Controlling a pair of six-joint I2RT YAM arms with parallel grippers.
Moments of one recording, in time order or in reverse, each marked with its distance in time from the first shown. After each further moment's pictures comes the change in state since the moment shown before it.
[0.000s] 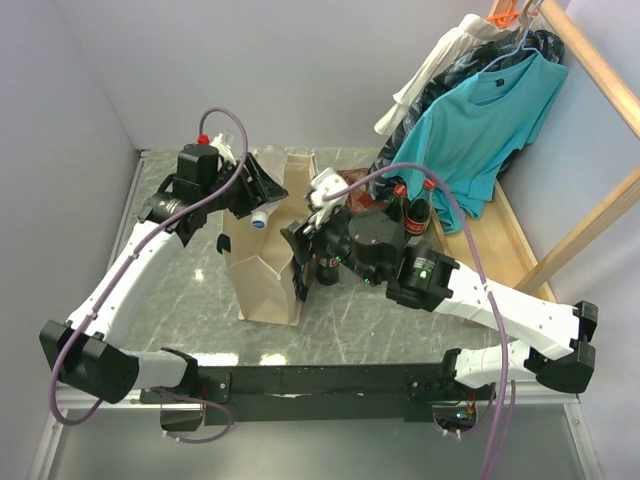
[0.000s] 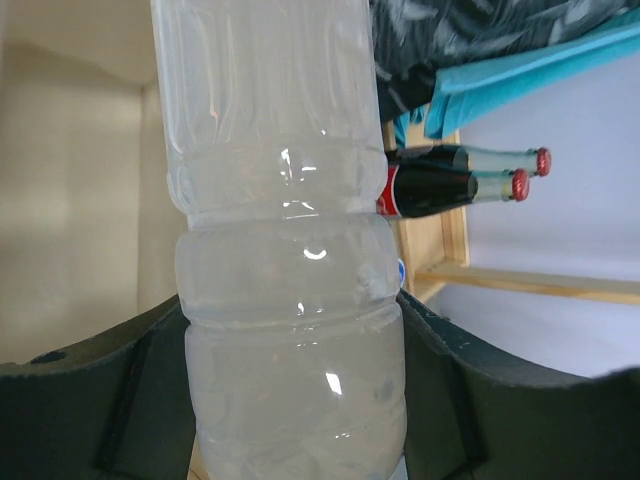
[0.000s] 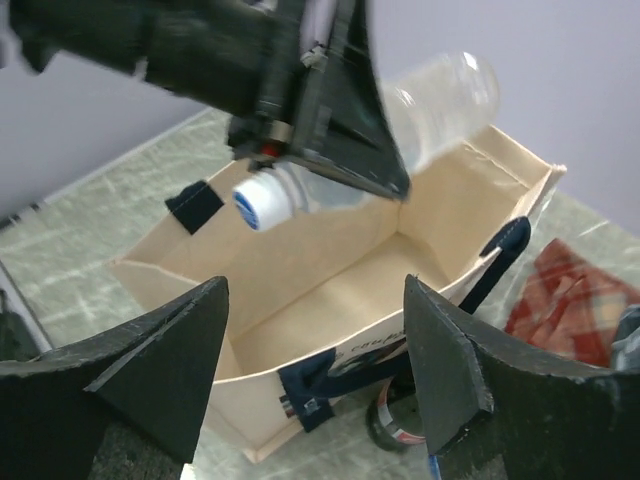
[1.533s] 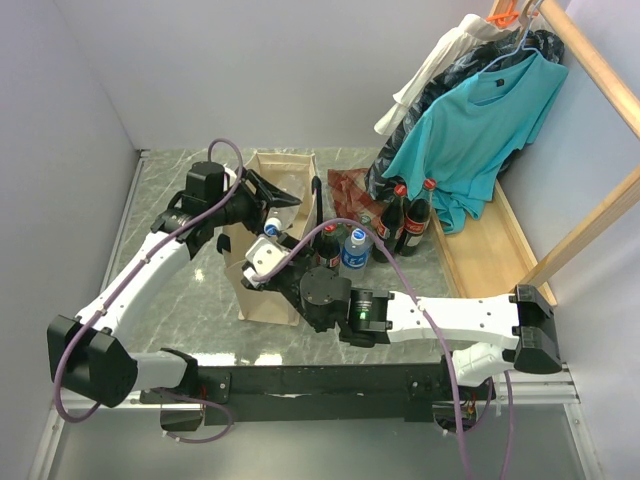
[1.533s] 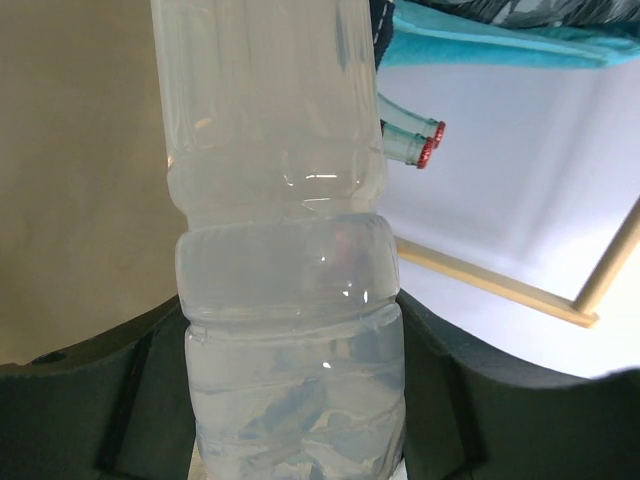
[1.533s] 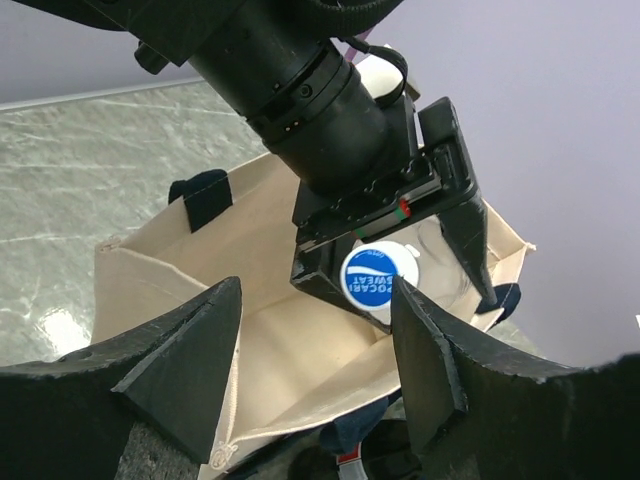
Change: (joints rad) left arm 0.000 -0.008 -0.205 0.180 0.260 -0.542; right arm 0.267 0.190 -0.164 0.489 0.336 -0.494
